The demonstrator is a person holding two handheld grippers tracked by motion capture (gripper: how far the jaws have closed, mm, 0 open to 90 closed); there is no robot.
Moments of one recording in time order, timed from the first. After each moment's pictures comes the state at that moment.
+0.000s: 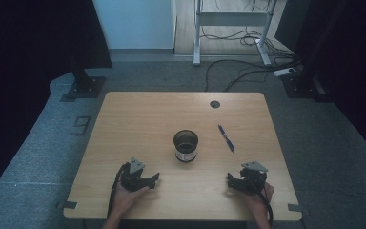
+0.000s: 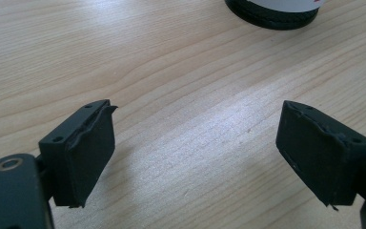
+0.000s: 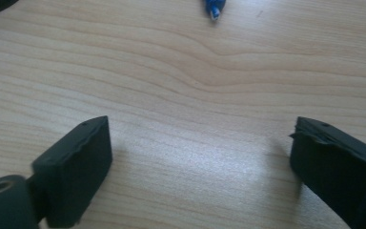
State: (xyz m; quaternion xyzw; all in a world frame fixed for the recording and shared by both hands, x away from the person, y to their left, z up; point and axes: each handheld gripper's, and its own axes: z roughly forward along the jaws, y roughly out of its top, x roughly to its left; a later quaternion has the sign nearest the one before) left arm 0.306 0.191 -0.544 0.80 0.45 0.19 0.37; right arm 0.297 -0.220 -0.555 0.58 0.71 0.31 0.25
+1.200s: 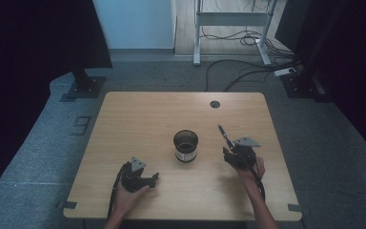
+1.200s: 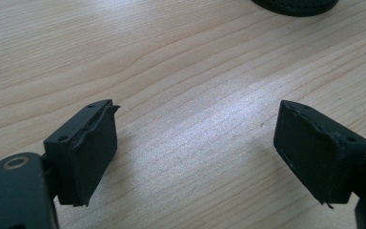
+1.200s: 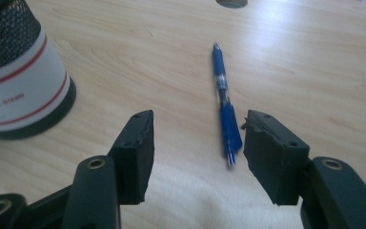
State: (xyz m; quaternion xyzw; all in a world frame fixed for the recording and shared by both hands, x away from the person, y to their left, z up) left arm 0.309 0.188 -0.546 0.80 0.46 0.19 0.34; right arm 0.356 -0.196 -0.502 0.52 0.73 0.36 0.28
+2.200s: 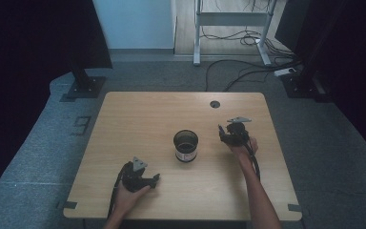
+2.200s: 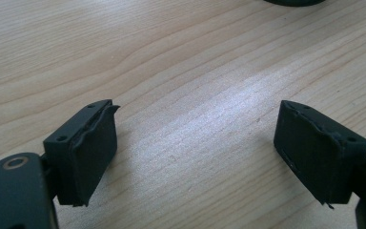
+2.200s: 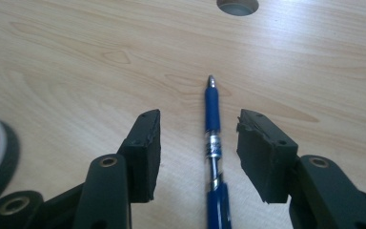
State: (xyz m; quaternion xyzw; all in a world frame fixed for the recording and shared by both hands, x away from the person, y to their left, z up) left arm 0.312 0.186 -0.547 0.81 0.45 0.17 0.33; right arm 0.447 -0.193 -0.508 0.53 0.74 0.34 0.23
